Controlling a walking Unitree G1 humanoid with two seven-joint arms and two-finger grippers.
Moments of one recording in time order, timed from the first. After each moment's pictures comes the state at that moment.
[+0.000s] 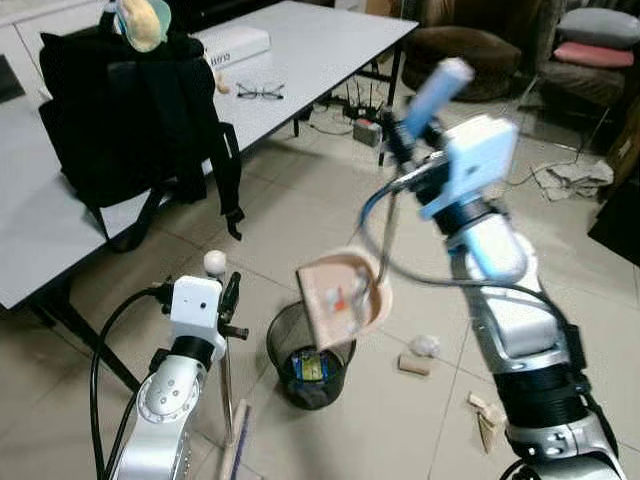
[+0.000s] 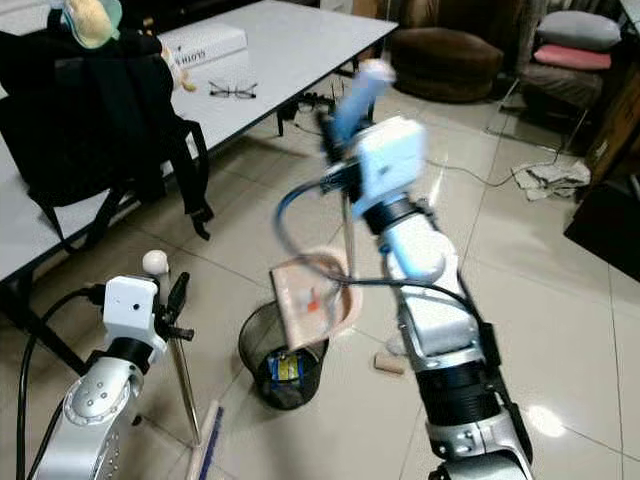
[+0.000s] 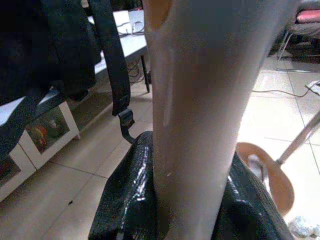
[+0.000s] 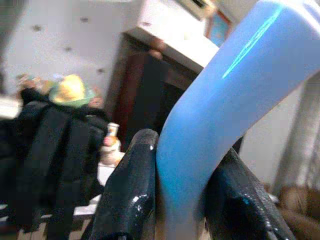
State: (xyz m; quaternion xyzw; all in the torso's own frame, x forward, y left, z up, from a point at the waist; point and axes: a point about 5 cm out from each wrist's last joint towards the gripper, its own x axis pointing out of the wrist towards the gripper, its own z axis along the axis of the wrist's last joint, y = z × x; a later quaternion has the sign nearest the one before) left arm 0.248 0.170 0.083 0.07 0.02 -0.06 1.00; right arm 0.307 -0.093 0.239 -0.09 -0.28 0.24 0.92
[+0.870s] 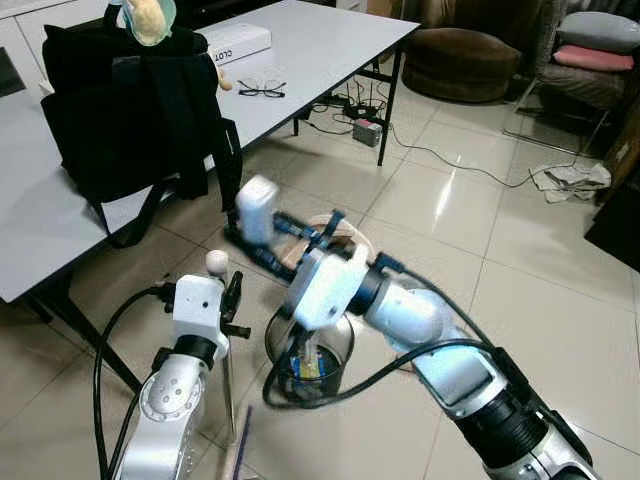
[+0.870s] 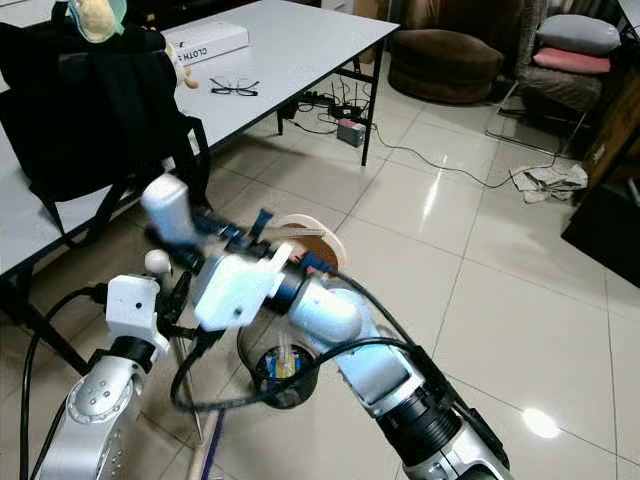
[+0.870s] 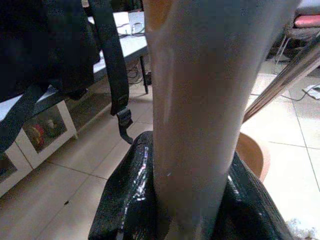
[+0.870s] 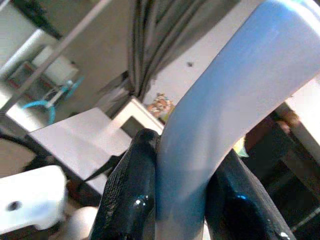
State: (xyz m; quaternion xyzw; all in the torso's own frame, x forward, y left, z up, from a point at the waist) left arm 0.250 0.167 0.084 0.07 0.02 -0.06 1.00; right arm 0.248 -0.004 0.206 -0.24 -0.36 0.47 0.77
